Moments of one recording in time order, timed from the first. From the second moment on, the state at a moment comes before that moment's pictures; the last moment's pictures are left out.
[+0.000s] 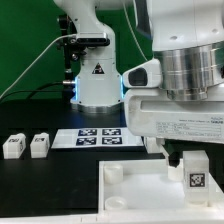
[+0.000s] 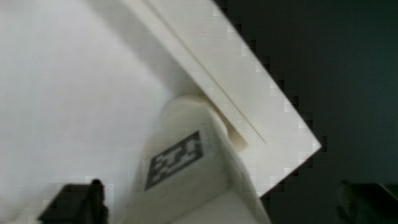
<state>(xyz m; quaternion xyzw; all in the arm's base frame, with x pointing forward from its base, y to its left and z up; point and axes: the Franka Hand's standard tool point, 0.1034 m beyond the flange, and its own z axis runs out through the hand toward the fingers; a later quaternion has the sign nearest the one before) 0.631 0.121 0.077 -0.96 0.28 -0.01 0.07</state>
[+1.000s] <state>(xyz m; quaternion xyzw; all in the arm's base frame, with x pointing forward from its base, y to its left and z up) 0.633 0.115 0.076 -0.93 0.37 -0.01 0.05</state>
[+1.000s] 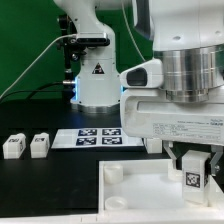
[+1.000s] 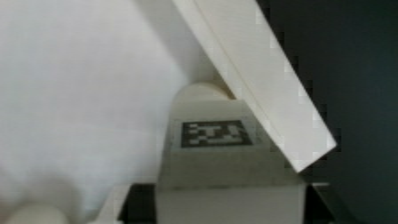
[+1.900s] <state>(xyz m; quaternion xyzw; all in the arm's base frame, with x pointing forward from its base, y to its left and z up) 0.631 0.116 0.073 -0.69 0.72 0.02 0.07</state>
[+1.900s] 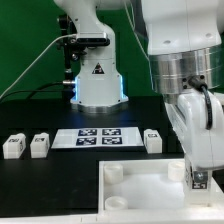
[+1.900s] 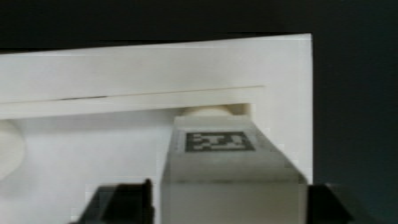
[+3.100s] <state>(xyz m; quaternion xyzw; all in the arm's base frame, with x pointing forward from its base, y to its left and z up) 0.637 0.110 0.078 -1.00 0.04 -0.03 0.03</state>
